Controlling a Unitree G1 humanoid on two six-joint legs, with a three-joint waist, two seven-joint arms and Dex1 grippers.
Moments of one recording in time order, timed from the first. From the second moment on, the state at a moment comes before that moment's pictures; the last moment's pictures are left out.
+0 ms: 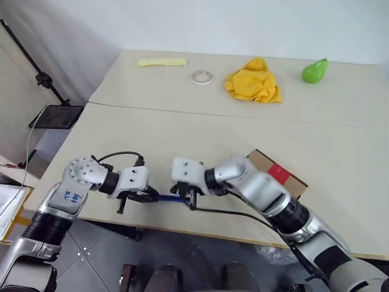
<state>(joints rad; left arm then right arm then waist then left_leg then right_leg) -0.43 0.78 -0.19 0.09 -0.08 0.11 -1.28 -0.75 -0.32 0.43 -0.24 0.17 0.96 0.91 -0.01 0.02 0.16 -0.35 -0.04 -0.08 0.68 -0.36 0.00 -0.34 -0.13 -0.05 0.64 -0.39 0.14</state>
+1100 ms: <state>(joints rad) -0.62 0.44 -0.11 0.41 0.08 -0.66 -0.67 -1.06 -0.42 -0.12 0.00 0.58 1.61 0.57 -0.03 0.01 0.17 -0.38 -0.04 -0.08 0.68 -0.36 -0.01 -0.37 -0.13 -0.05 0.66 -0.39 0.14</state>
